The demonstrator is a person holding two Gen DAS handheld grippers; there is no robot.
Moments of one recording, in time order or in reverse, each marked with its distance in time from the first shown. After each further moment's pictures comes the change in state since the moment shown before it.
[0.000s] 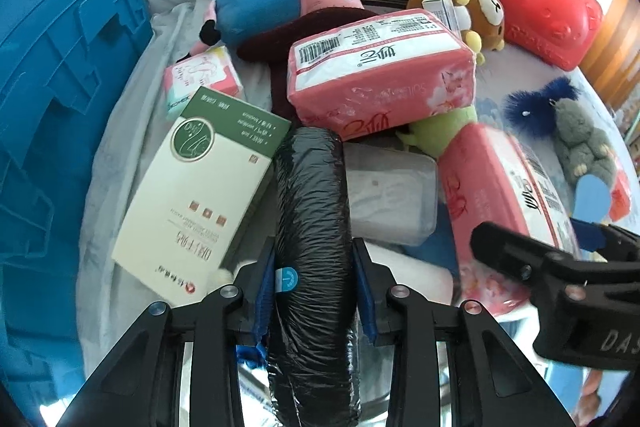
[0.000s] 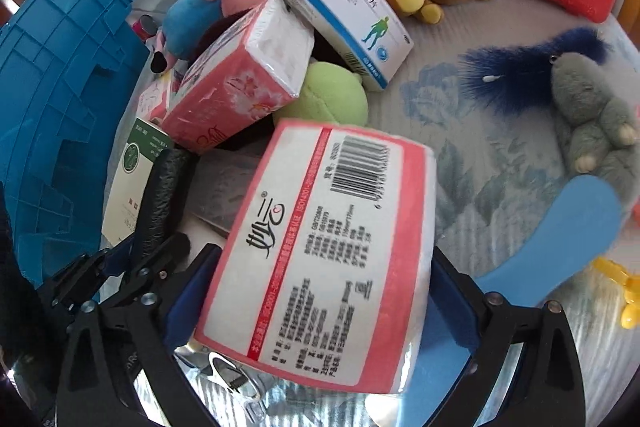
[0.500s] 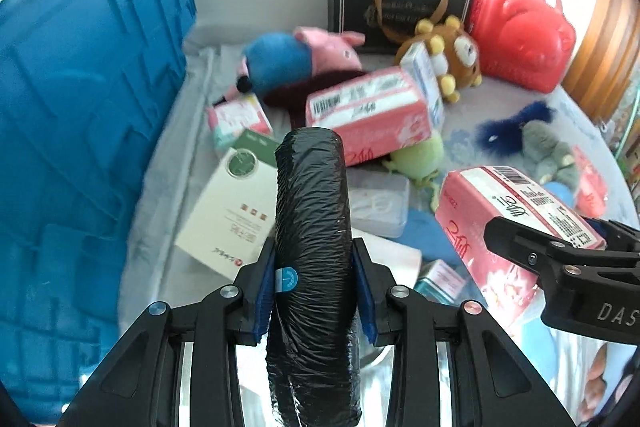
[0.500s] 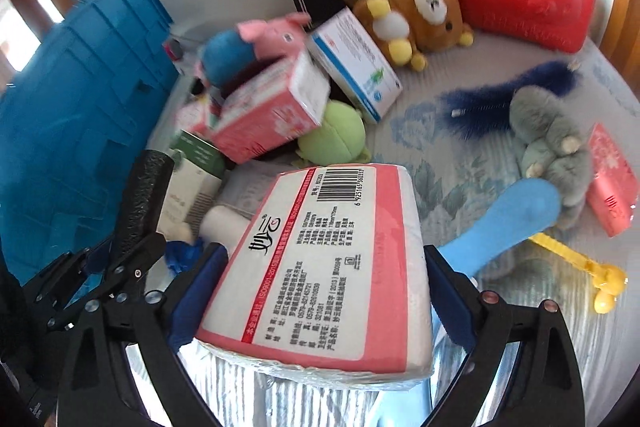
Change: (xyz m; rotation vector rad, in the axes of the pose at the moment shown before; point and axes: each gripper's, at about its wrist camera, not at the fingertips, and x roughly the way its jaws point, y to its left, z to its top) left arm -0.091 0.002 -0.021 0.006 -0.163 0.029; right arm -0.081 0.010 -0.034 -0.052 -0.155 0.009
